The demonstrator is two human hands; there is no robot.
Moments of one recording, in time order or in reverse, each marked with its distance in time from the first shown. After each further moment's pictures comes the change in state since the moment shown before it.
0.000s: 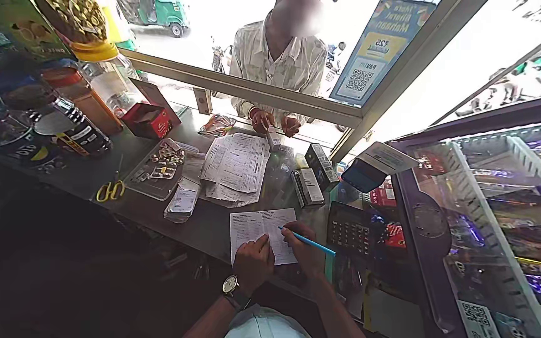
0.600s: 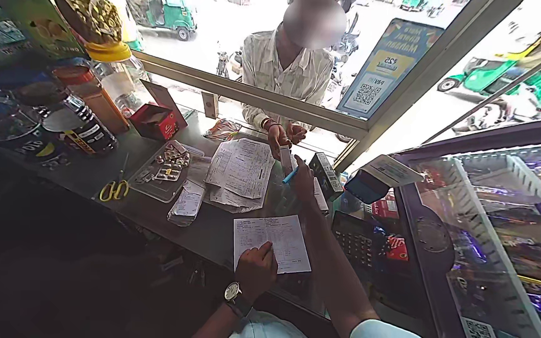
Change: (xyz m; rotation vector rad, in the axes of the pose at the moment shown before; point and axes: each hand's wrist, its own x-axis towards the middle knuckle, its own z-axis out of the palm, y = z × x) left_hand 0.000 -0.002 0.001 0.018 0.008 0.011; right_hand 0.192 -0.072 0.035 -0.776 0.001 -0.005
